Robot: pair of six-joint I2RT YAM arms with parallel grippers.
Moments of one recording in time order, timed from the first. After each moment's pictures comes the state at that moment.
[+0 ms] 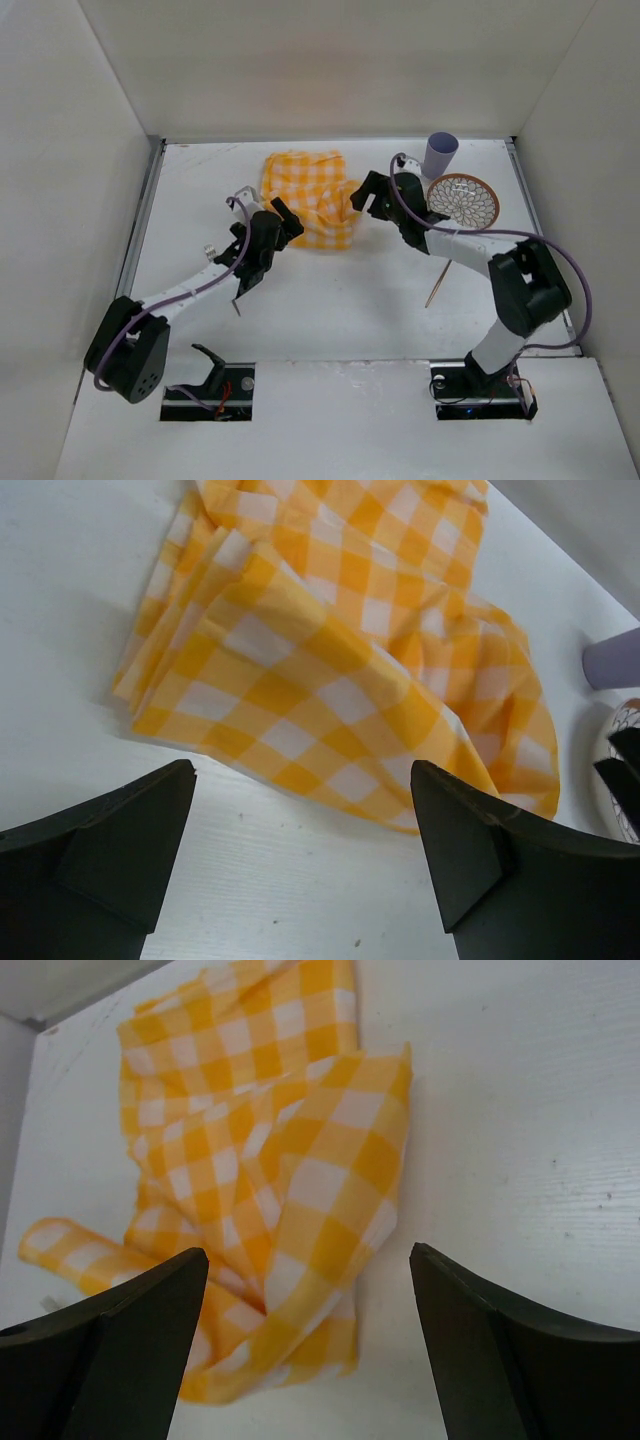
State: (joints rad) left arm -0.57 1.24 0.63 0.11 -0.48 -0.85; right arm 0.51 1.61 0.98 0.23 0.14 0.65
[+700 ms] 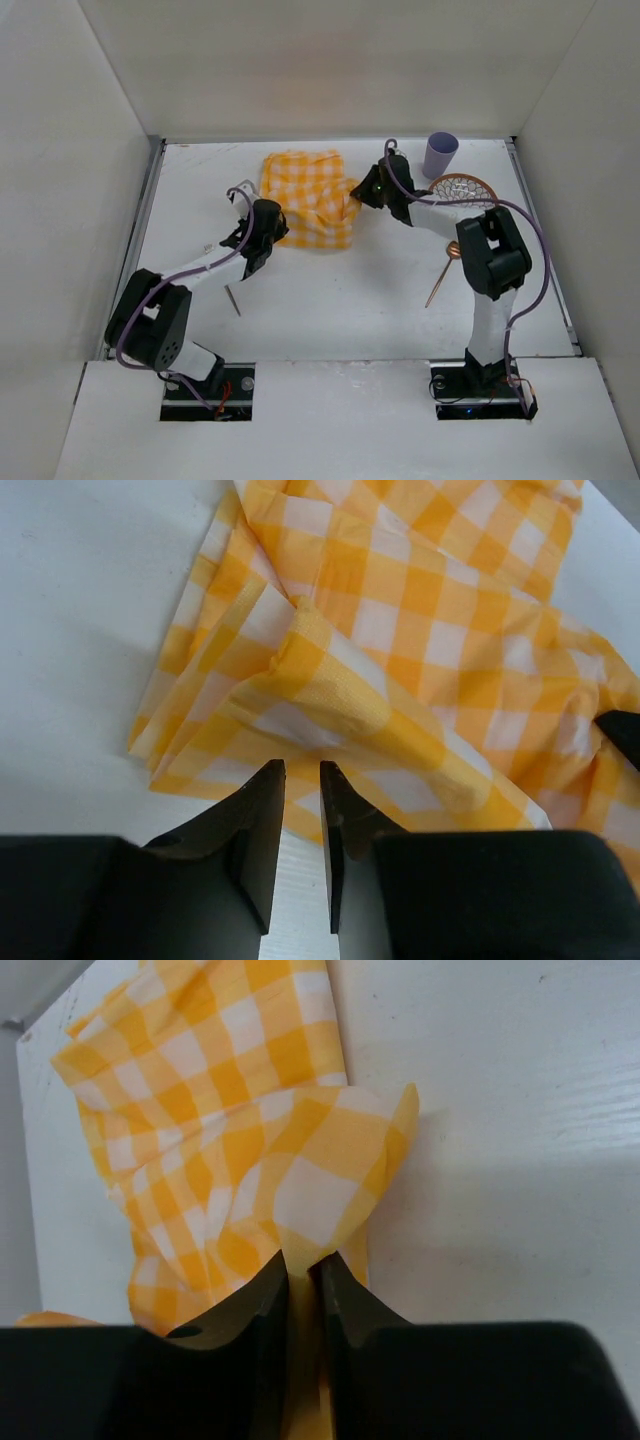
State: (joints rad) left arm -0.48 1.47 0.76 0.11 -0.43 -0.84; right arm 0.42 1.99 1.33 0.12 -0.05 0.80
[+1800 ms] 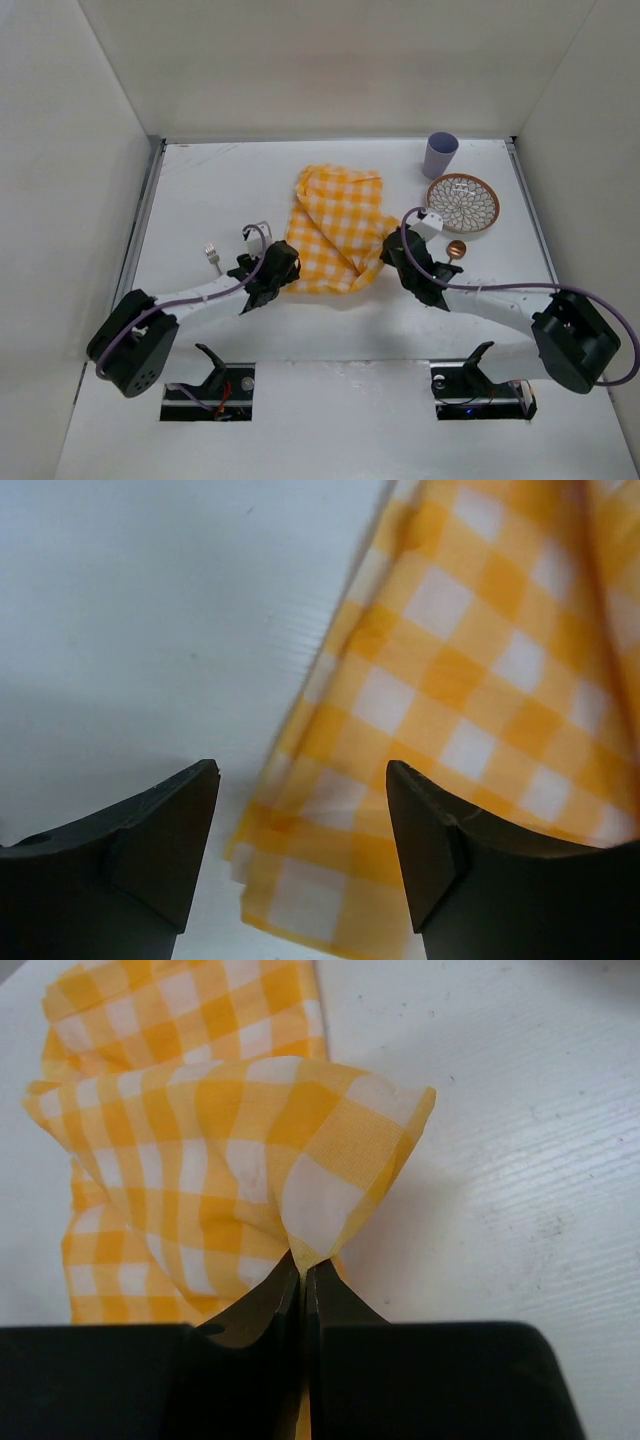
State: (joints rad) left arm -0.72 1.26 0.56 -0.15 -0.57 -0.86; right arm 0.74 1.31 0.61 0.13 0.63 0.88
